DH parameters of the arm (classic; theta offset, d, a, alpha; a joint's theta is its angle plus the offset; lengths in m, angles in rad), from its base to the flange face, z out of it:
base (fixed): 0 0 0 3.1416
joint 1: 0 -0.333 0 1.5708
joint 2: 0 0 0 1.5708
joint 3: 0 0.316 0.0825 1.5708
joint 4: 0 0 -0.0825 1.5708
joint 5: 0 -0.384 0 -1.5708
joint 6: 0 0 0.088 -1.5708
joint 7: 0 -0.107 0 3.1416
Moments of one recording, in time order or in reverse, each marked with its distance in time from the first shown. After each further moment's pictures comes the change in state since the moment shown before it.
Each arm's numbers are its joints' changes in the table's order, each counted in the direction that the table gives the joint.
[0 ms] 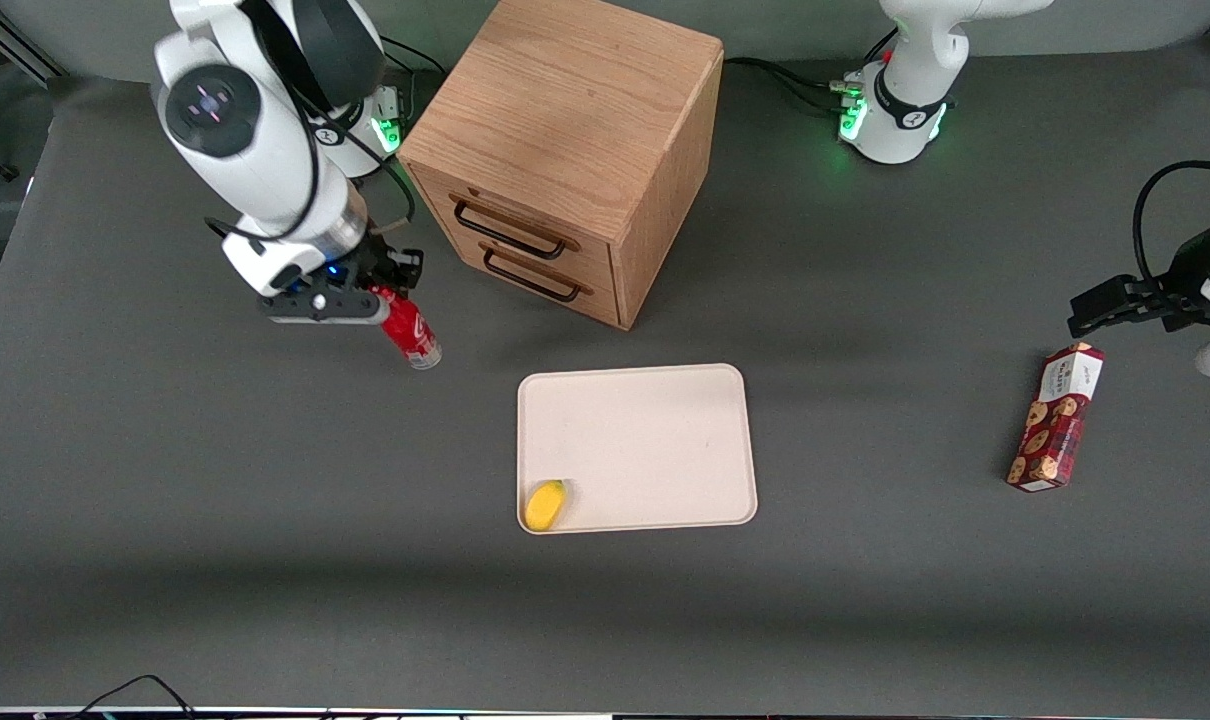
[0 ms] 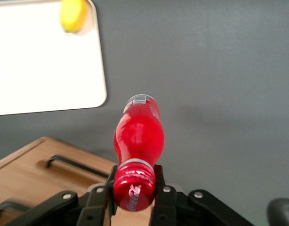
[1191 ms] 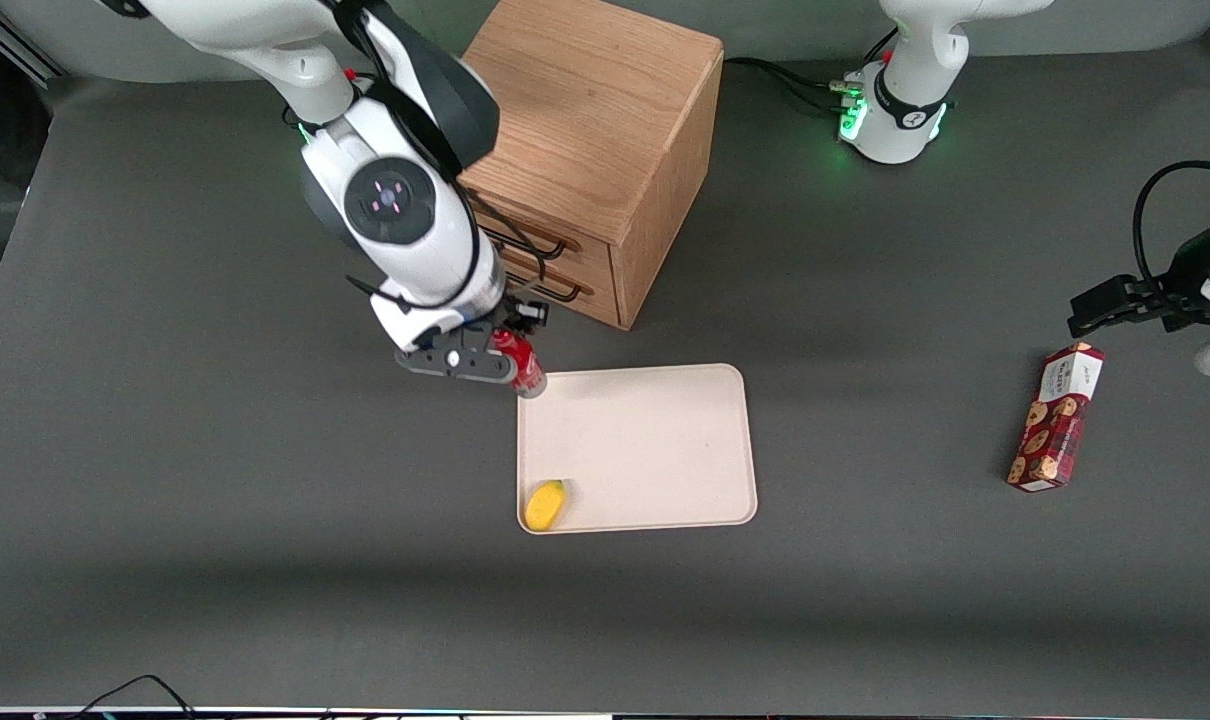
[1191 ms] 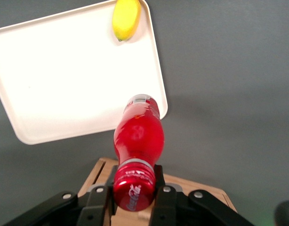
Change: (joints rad) arm -0.168 0.462 0.055 0.332 0.141 0.069 -0.333
